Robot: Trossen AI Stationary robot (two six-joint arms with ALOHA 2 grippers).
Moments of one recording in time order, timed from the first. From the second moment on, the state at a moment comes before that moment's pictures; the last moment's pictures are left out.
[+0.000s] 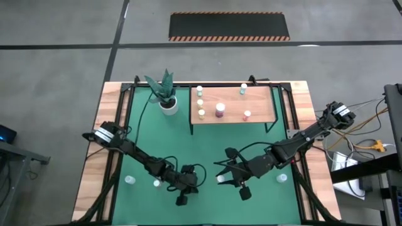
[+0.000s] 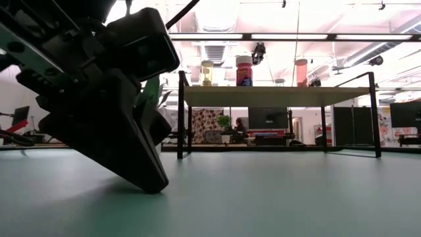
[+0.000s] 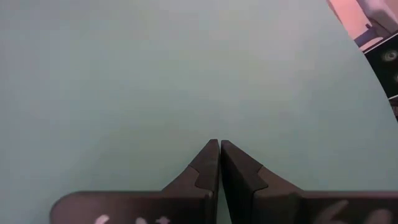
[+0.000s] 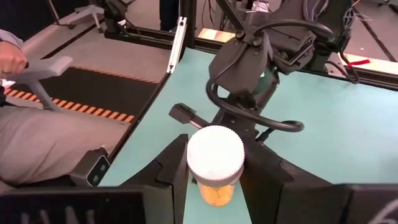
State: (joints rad) left arm -0.48 1.98 0.88 0.33 -0.04 -0.47; right arm 0.52 1.46 1.06 -0.01 0.19 0.05
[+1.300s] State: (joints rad) left arm -0.54 1.92 0.96 0.52 -0.01 -0.34; right arm 0.59 1.37 1.09 -0.03 0.19 0.04
